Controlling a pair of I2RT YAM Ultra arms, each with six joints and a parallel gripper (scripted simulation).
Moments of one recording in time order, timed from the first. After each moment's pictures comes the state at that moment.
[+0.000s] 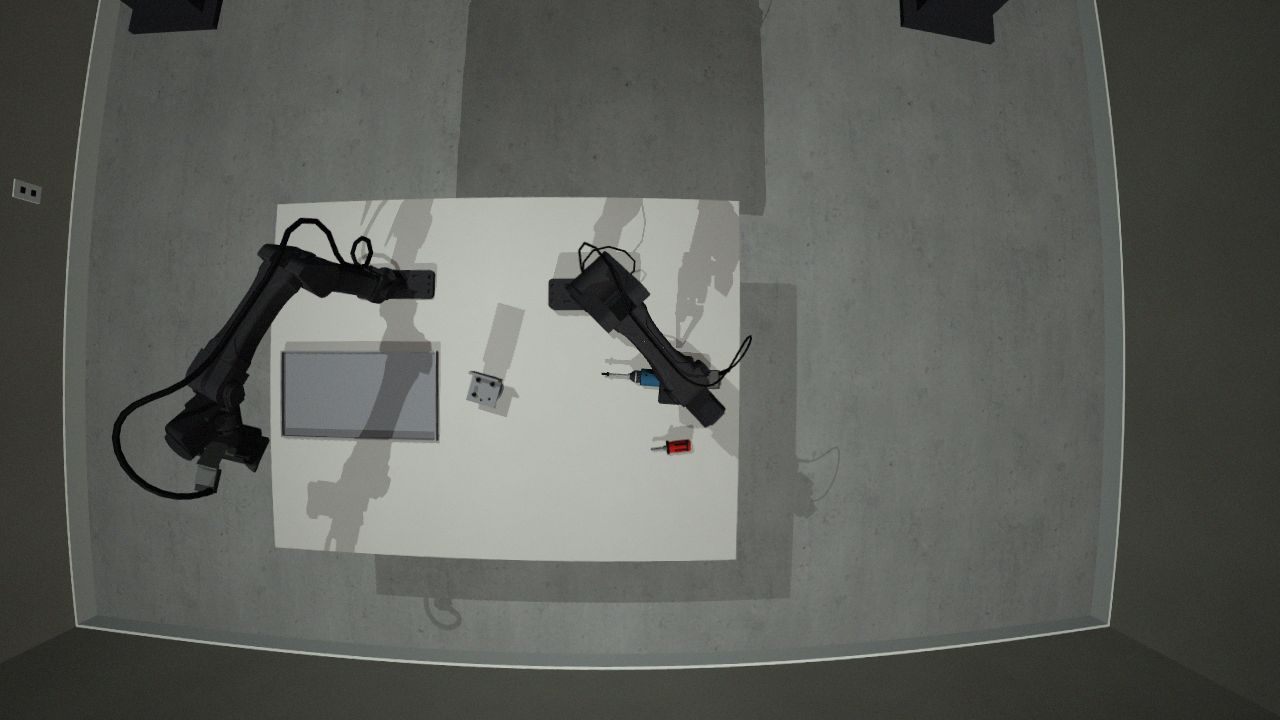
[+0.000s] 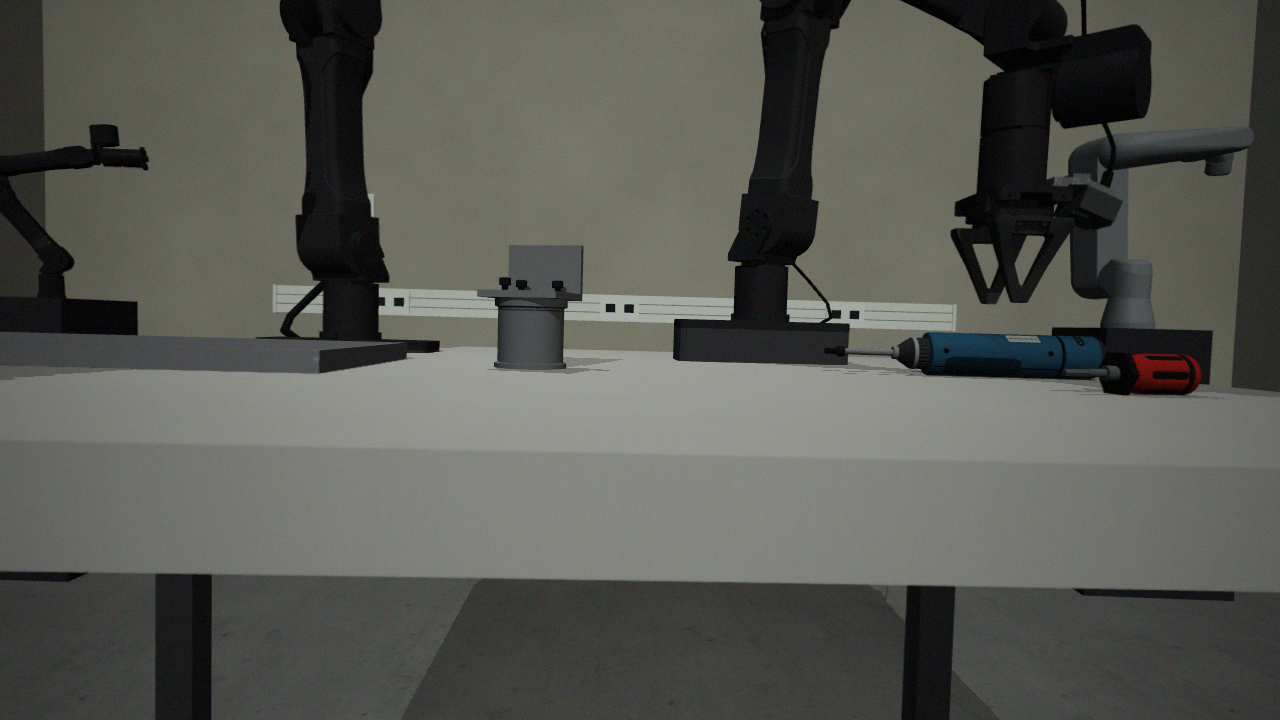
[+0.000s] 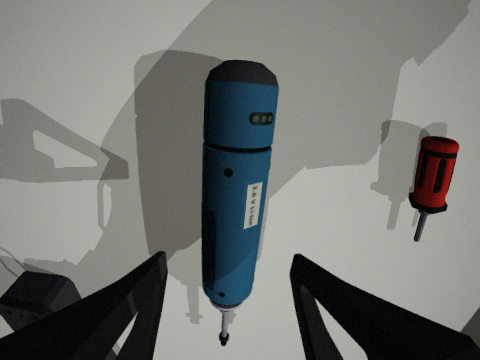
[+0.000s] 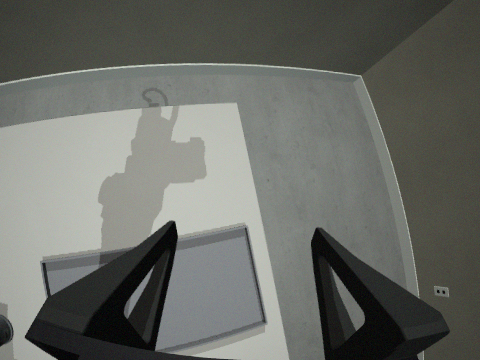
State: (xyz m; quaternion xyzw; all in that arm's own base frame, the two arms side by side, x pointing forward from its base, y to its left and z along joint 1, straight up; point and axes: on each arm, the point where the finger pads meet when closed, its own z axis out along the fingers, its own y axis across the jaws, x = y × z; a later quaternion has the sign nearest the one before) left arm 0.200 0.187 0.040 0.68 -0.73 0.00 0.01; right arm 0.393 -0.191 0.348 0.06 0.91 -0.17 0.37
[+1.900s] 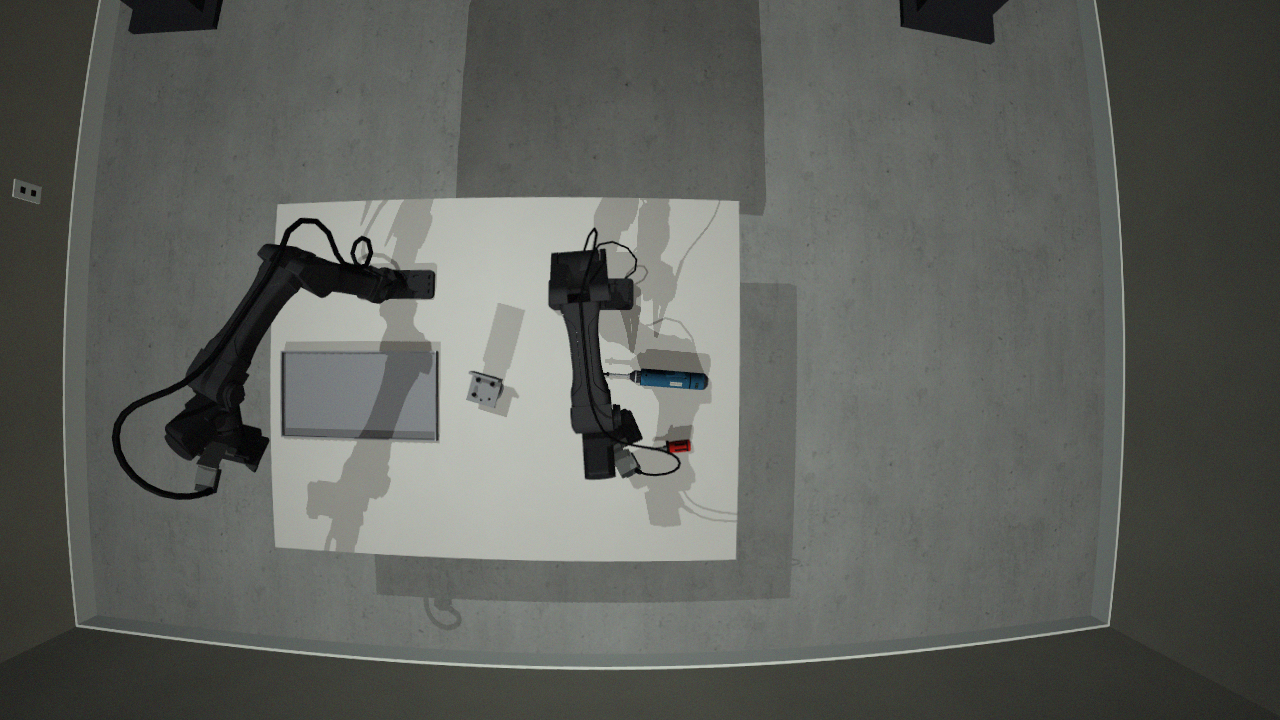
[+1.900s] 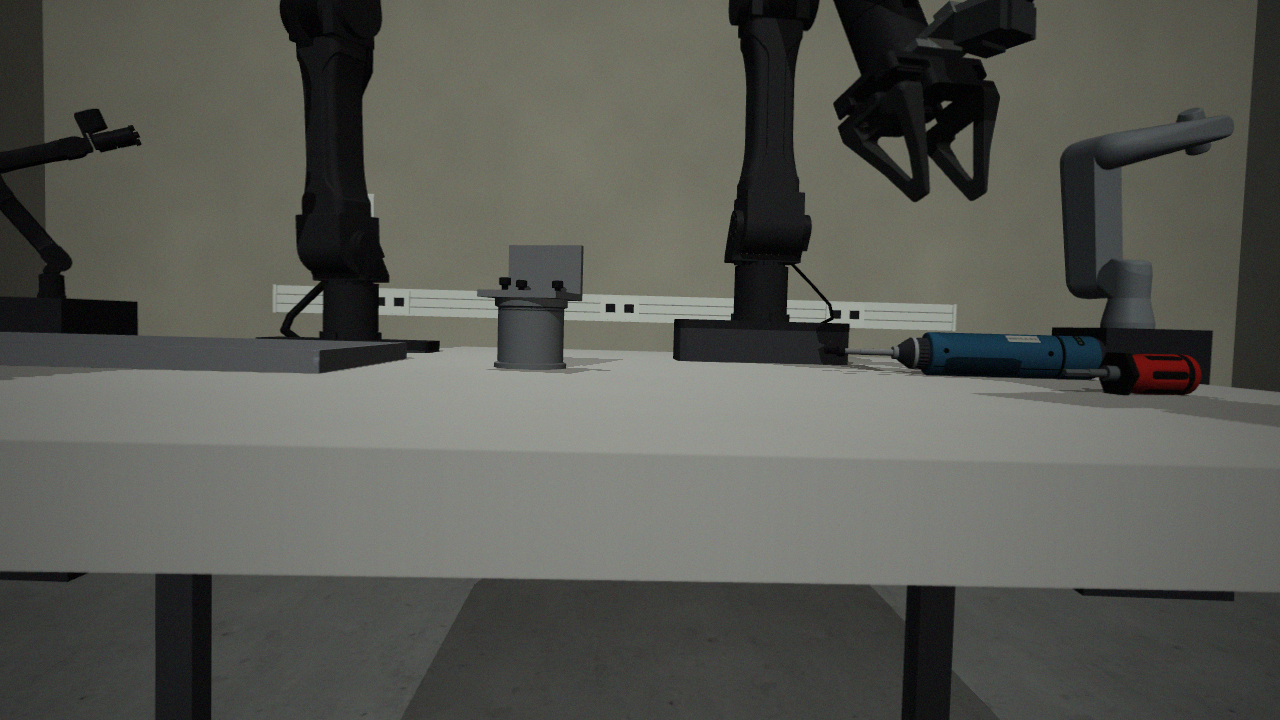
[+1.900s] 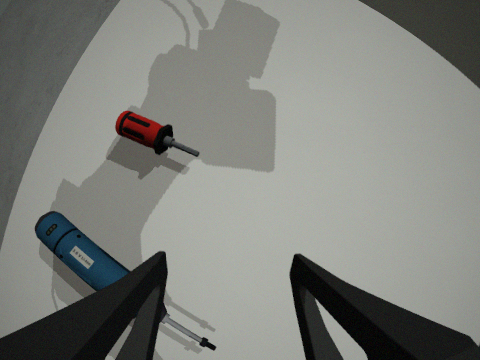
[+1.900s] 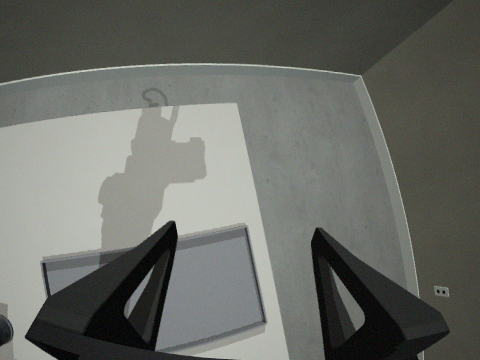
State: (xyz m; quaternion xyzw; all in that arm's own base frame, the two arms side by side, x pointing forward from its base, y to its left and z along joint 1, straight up) left arm 0.330 0.070 0.111 0.21 -0.96 -0.10 -0.17; right arm 0.393 -0.191 0.348 0.06 0.91 -0.17 0.37
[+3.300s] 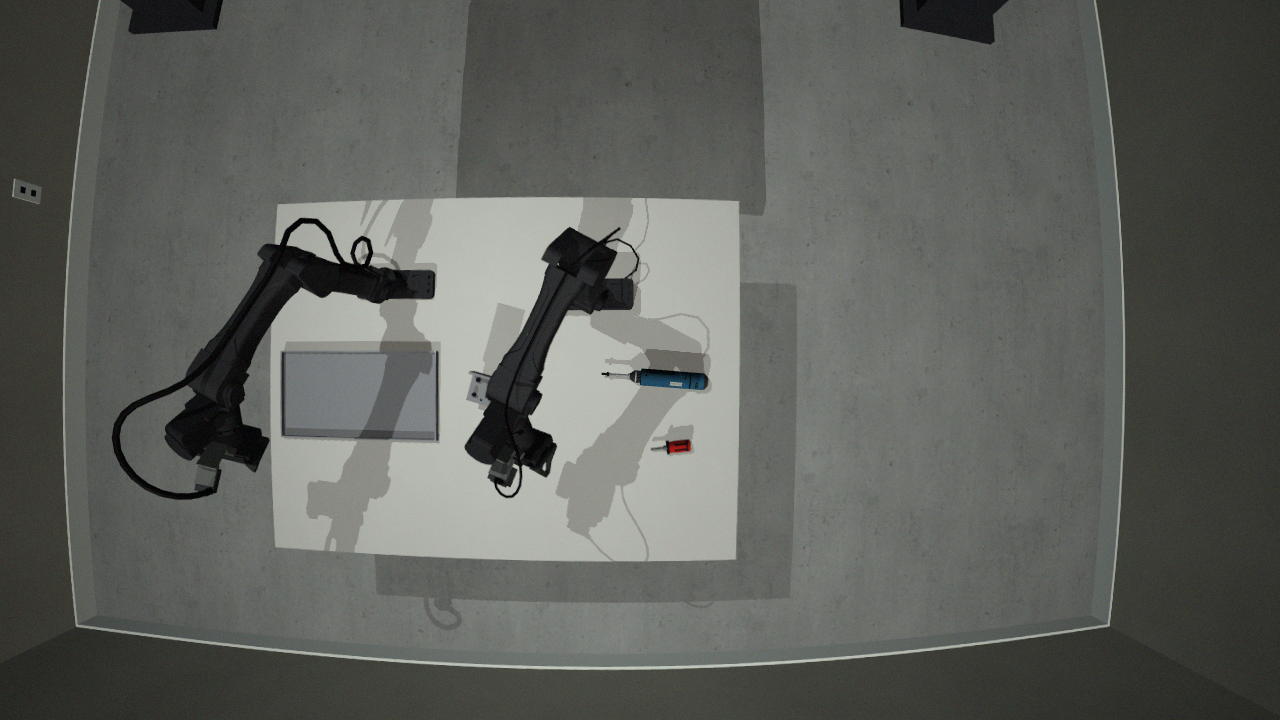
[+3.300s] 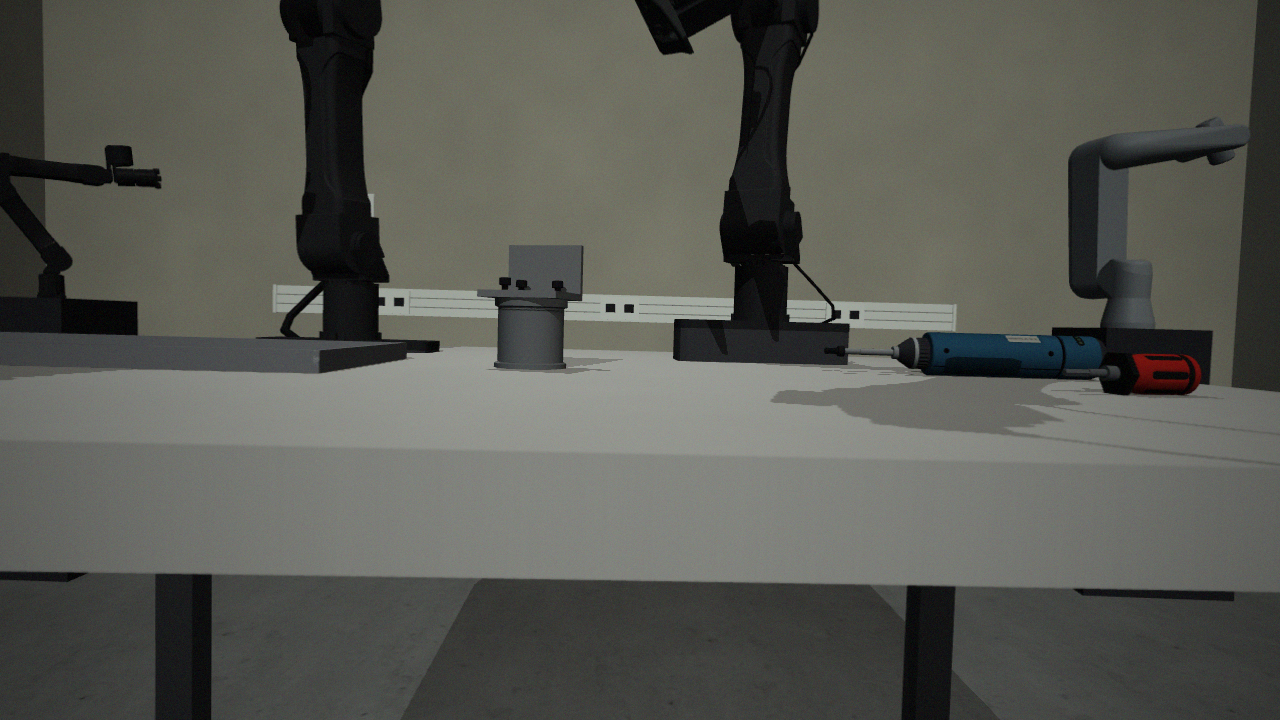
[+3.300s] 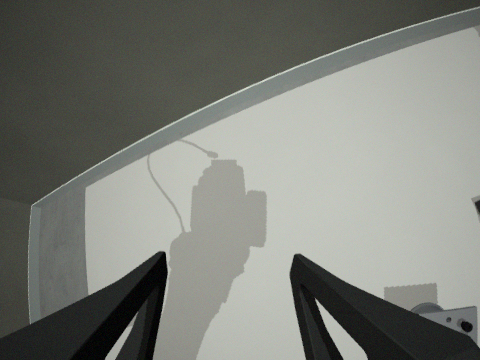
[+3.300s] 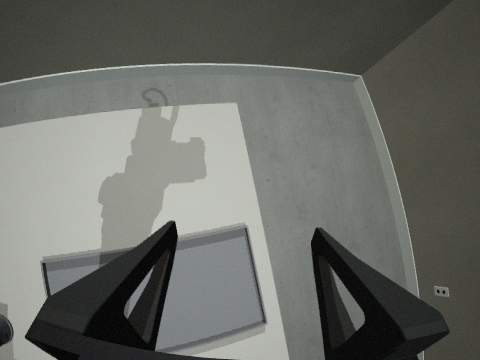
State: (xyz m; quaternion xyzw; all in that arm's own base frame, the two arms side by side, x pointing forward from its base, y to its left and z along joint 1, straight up) left arm 0.371 -0.104 0.211 -0.20 -0.90 -0.16 -0.35; right arm 0.393 -0.191 0.348 0.06 0.91 -0.17 0.37
